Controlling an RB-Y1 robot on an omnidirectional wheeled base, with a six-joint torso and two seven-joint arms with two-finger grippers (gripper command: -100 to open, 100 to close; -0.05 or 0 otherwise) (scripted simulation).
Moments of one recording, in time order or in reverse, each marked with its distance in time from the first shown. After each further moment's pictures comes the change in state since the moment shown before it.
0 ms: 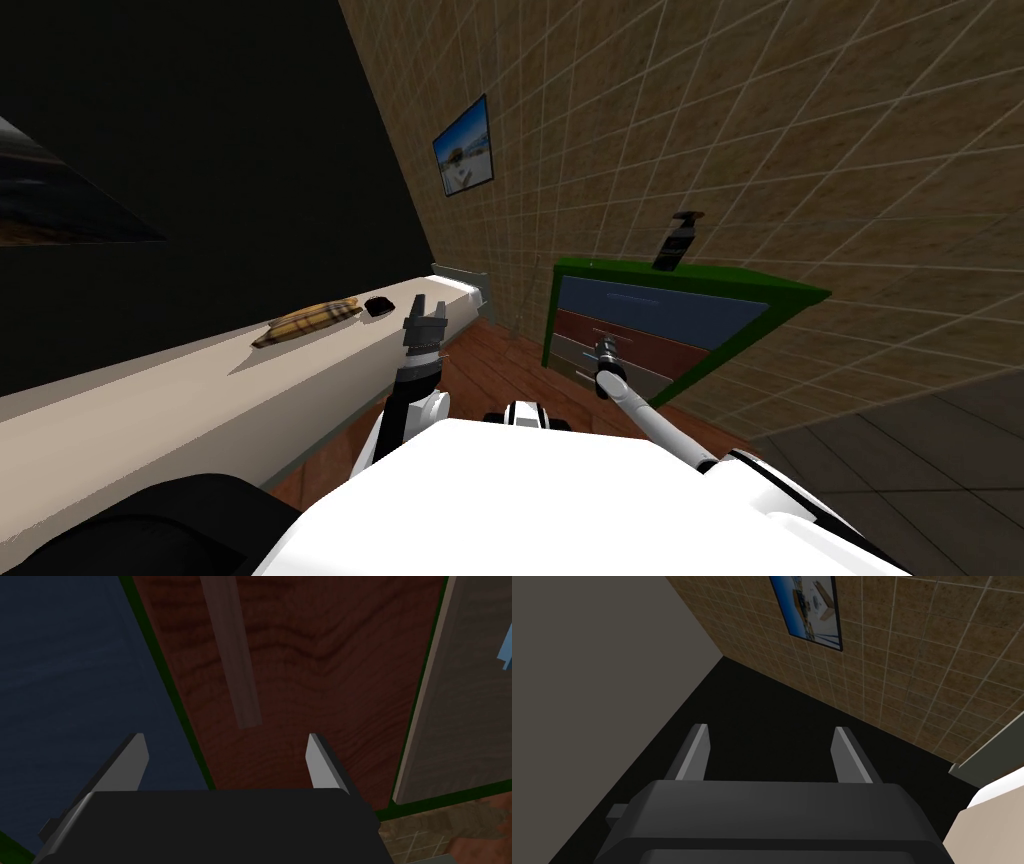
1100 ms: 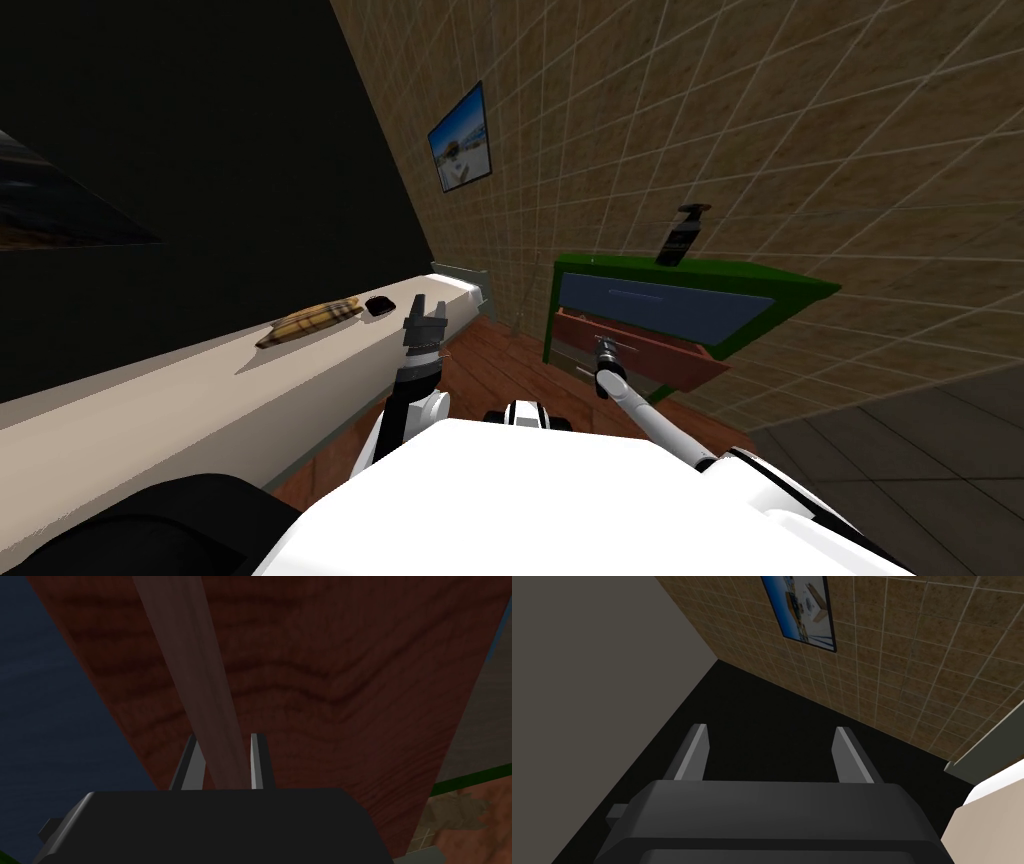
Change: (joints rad) left arm -0.001 0.000 -0.001 0.000 0.000 0.000 0.000; right arm -0.007 -0.003 0.002 0.005 -0.003 -0.014 0.000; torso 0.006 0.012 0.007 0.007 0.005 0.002
